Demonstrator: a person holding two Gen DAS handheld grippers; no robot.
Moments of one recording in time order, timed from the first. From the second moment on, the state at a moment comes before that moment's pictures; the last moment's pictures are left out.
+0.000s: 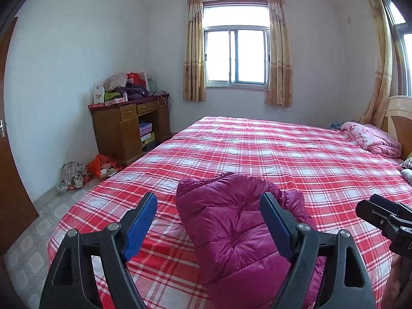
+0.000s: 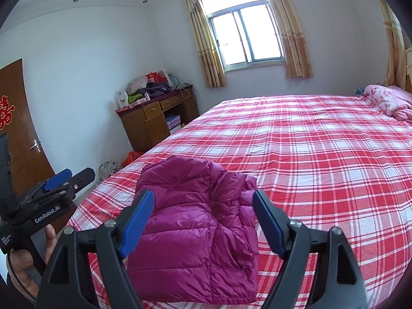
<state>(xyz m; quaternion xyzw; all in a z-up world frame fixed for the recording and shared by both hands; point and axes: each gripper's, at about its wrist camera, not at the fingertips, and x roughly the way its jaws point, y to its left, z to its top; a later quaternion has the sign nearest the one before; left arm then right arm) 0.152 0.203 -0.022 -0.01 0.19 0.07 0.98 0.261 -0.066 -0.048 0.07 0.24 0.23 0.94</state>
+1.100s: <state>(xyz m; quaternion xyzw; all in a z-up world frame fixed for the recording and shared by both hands) 0.155 0.199 -0.026 -0.01 0.21 0.07 0.98 0.261 -0.068 -0.052 0.07 0.24 0.22 0.94</state>
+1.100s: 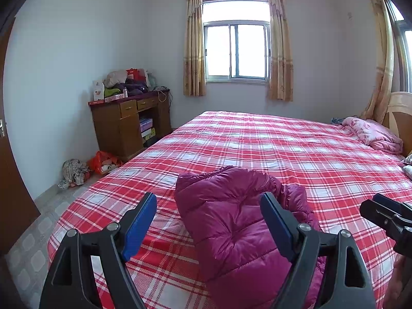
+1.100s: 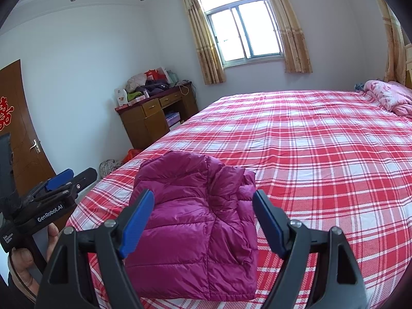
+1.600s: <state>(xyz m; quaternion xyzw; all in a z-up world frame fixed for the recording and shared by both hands) 0.156 0.192 -0.029 0.00 0.21 0.07 0.98 0.261 -0.068 -0.056 0.07 0.25 0.23 0.94</state>
